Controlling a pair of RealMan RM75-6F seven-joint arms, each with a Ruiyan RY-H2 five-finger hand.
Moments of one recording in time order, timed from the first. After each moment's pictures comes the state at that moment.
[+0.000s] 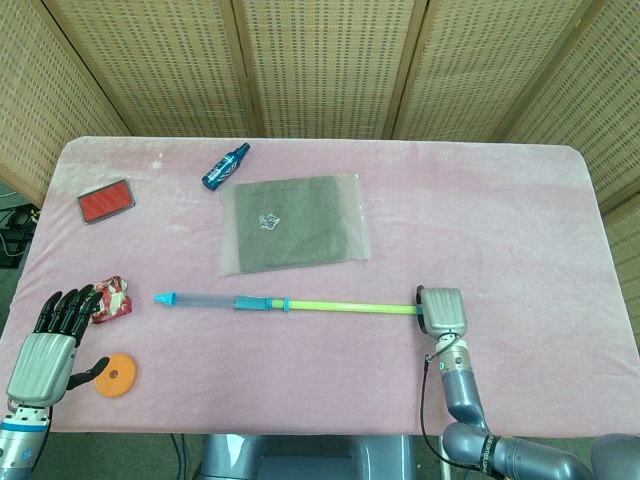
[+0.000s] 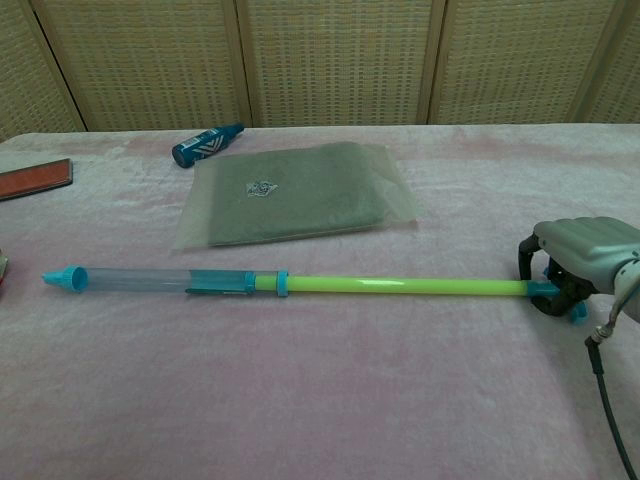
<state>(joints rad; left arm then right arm) -0.08 -1.25 0.02 -1.60 1.62 1.53 0.16 0.52 -1.74 0.22 -1.38 -0.86 1.14 -0.77</state>
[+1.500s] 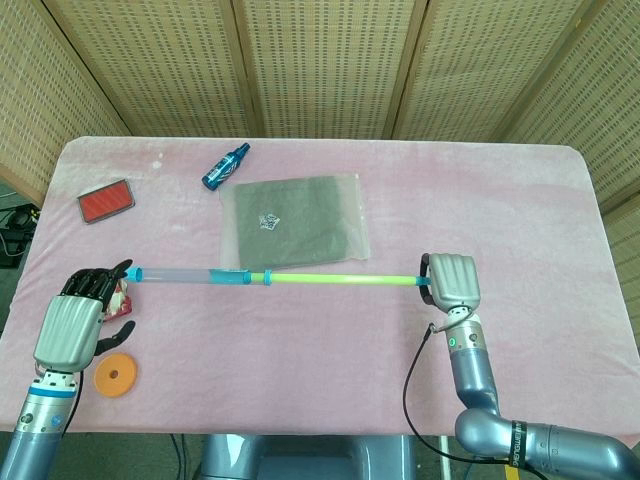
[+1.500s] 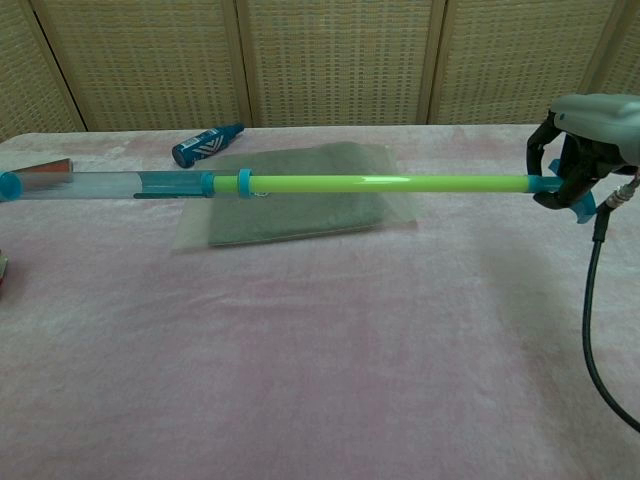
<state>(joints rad) -0.20 -1.21 -0.14 -1.90 1.51 1.44 0.42 0.64 -1.47 0.35 -1.84 -0.63 1.29 -0.86</state>
